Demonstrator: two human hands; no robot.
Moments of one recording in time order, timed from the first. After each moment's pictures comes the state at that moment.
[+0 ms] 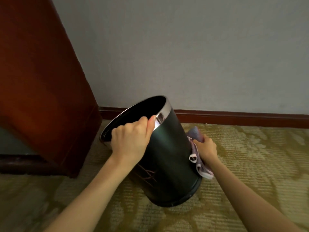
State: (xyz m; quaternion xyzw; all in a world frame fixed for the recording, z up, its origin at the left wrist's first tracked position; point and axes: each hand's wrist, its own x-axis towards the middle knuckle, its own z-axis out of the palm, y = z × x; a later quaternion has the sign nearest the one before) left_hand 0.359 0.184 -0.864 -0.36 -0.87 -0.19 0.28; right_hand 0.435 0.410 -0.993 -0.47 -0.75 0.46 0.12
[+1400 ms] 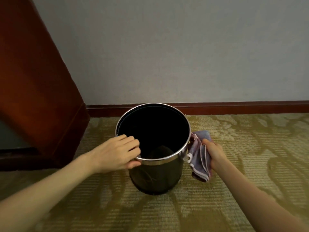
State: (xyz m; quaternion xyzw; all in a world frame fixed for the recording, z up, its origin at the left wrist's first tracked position) left_hand 0.393 0.141 -0.893 -0.75 -0.63 0.04 0.21; right_hand 0.558 0.432 -0.994 -0.51 -0.45 0.70 0.21
